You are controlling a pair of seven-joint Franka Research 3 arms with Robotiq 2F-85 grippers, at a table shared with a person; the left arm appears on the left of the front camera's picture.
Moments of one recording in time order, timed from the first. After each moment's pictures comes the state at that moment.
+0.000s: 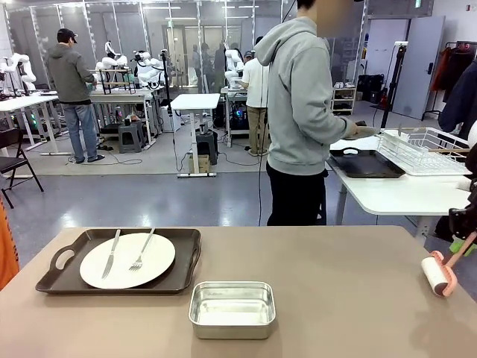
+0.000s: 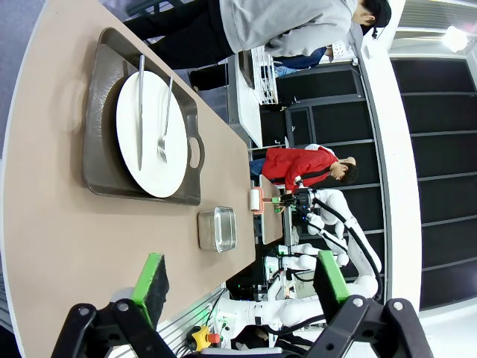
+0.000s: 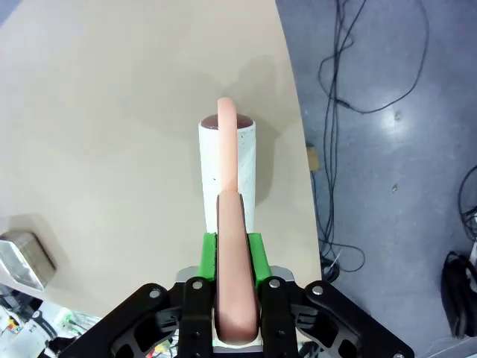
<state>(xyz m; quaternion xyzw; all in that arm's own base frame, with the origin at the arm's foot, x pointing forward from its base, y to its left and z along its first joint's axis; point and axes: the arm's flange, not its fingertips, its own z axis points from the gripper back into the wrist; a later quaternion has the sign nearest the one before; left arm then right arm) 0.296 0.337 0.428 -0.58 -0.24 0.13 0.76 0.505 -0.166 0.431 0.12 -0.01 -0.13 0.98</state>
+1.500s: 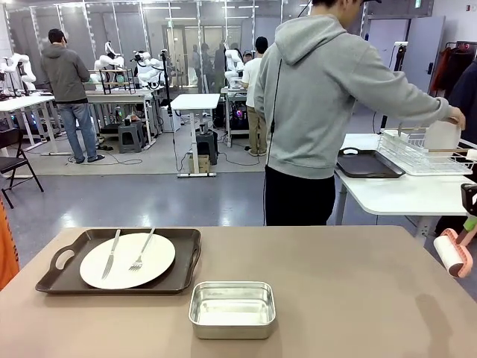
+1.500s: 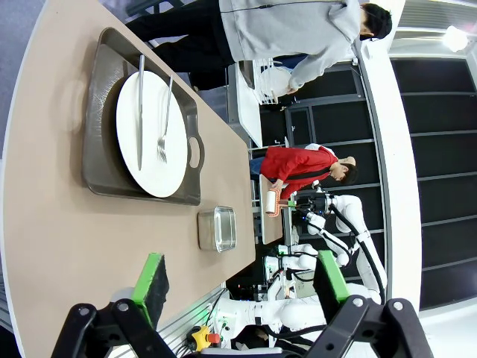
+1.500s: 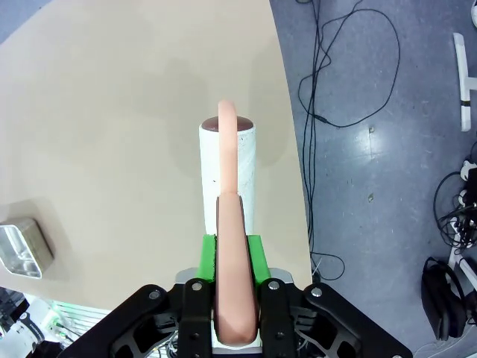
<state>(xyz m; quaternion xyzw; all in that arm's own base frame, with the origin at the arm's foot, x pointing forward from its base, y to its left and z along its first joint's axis) 0.296 0.337 0.428 -0.58 -0.24 0.13 0.76 0.475 -0.147 0.499 0.09 -0.04 -0.12 0.99</state>
